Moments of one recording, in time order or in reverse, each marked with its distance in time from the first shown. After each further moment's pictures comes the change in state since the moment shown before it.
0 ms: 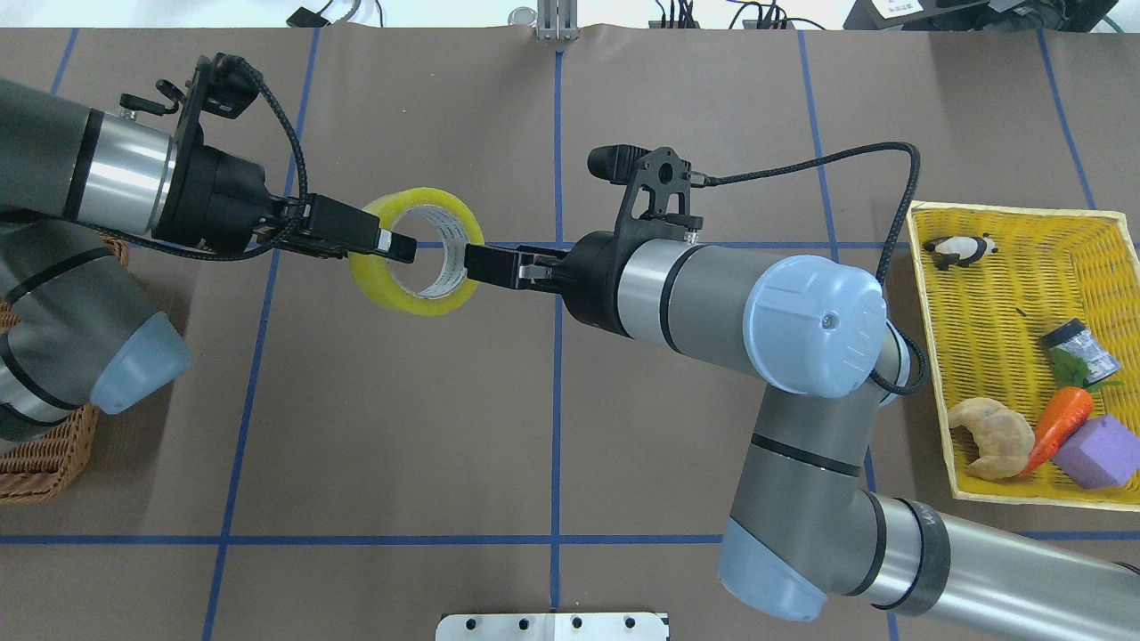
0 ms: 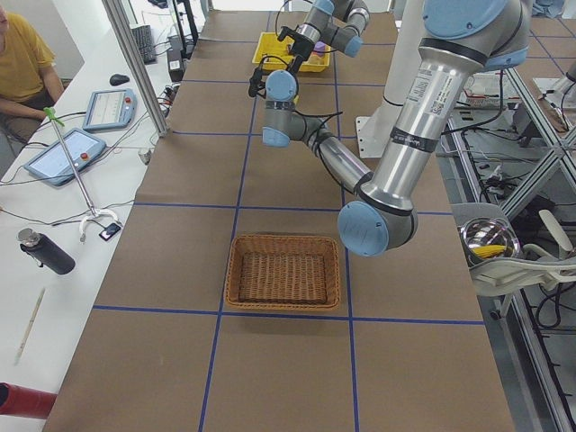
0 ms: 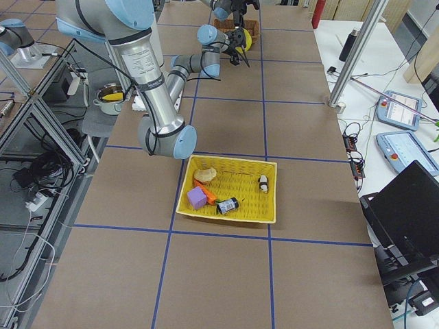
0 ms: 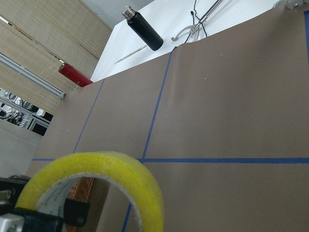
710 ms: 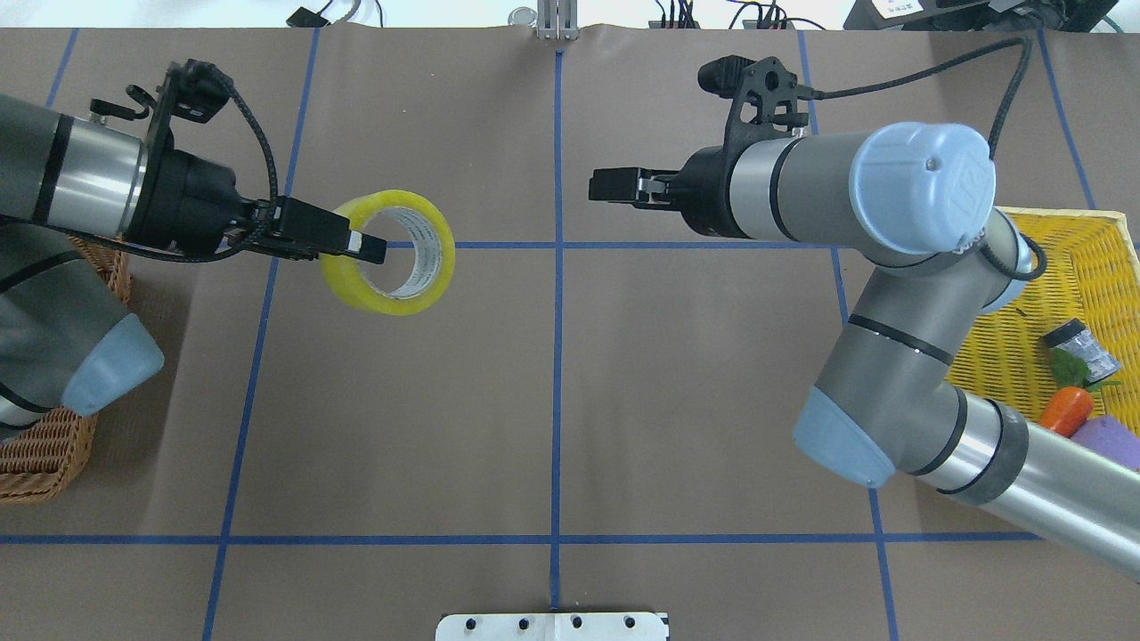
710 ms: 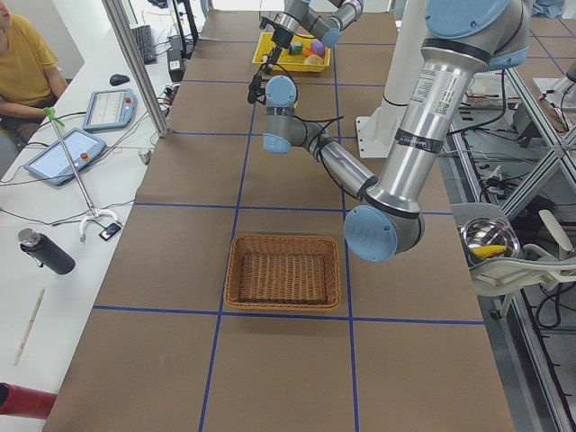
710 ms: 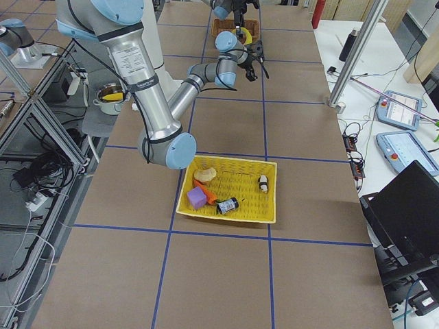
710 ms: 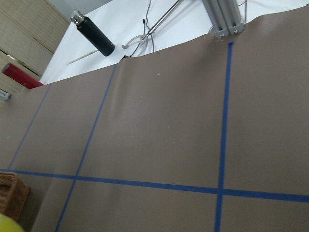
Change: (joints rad) left arm -0.040 0.061 -0.015 0.001 -0.020 0.008; right arm 0.221 -0.081 -0.018 -0.146 0.197 -0.094
